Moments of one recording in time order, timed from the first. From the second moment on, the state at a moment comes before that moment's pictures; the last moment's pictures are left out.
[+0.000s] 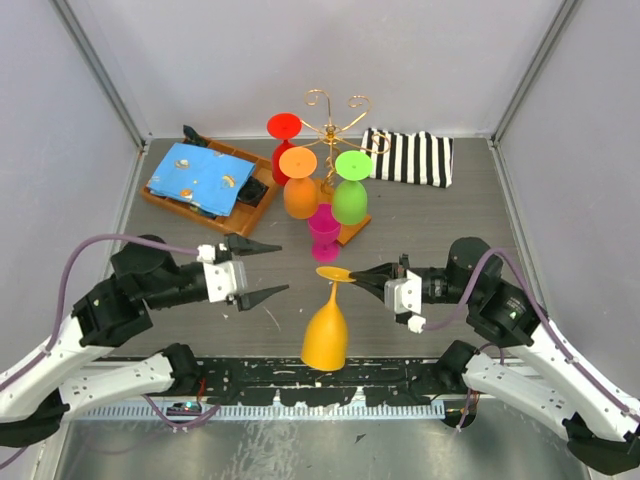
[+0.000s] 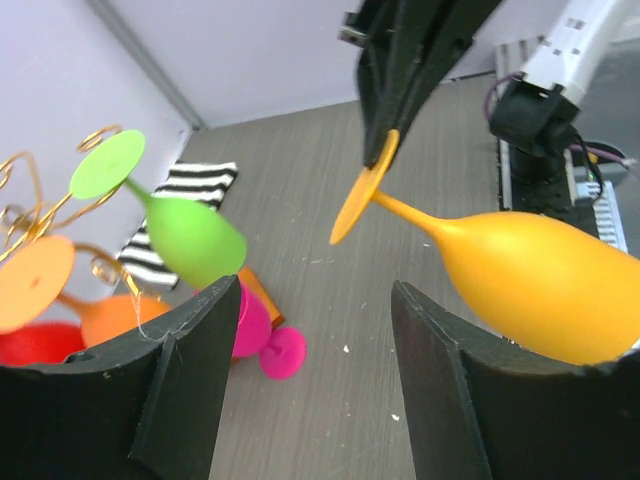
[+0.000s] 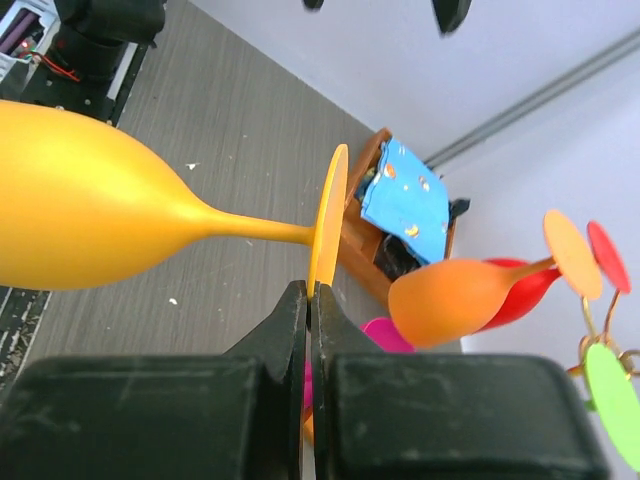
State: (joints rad) left arm -1.03 0.71 1.09 -0.45 0.27 0.40; right arm 0.79 0.65 0.89 -0.40 -0.65 -0.80
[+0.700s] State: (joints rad) left arm -1.04 0.88 1.12 -0.45 0.49 0.58; right arm 0.79 0.68 0.91 -0.34 -0.81 -0.86
